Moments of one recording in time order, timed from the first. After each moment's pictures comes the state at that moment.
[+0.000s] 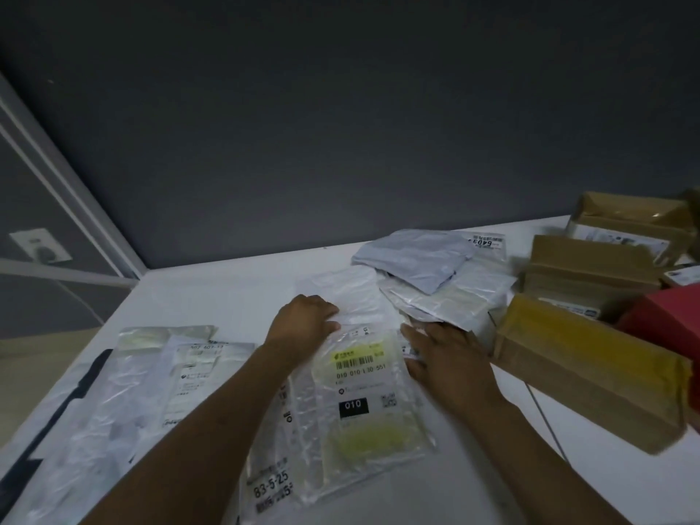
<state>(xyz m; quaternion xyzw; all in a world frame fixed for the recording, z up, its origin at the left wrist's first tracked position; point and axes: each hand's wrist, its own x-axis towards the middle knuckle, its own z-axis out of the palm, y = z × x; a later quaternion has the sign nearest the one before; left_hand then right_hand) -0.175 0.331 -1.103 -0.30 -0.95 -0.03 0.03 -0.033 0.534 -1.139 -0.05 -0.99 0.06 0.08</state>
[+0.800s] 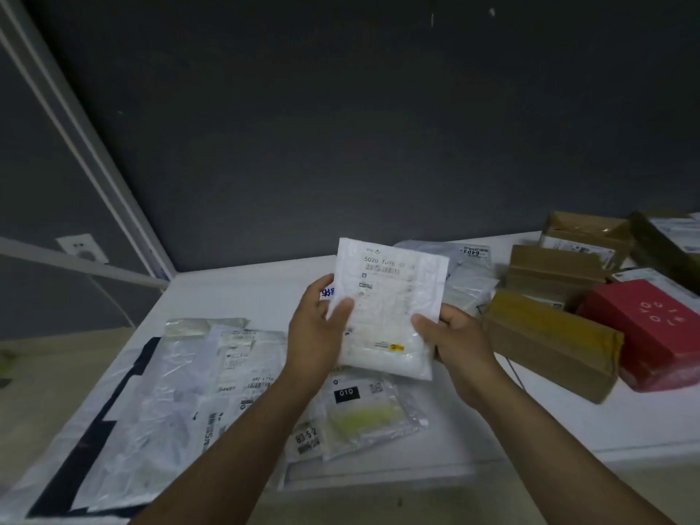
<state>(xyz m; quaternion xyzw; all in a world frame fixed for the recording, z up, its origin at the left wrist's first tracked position) -0.028 0.308 -1.012 -0.11 -0.78 -0.61 0.02 0.030 0.474 -1.043 -0.20 -0.63 0.74 0.14</state>
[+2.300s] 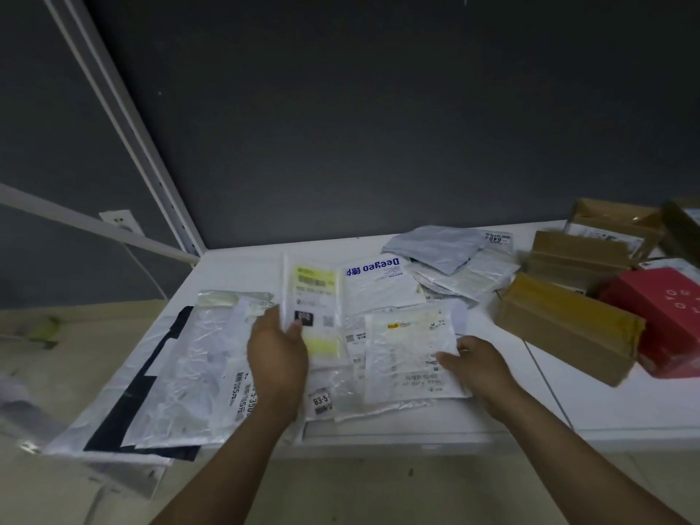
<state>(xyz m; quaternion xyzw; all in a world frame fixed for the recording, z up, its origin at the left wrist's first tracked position) -0.015 0.236 -1.060 0.04 -0.88 -0.42 0.21 0.053 0.479 -1.095 -0.27 -0.82 0.50 0.02</state>
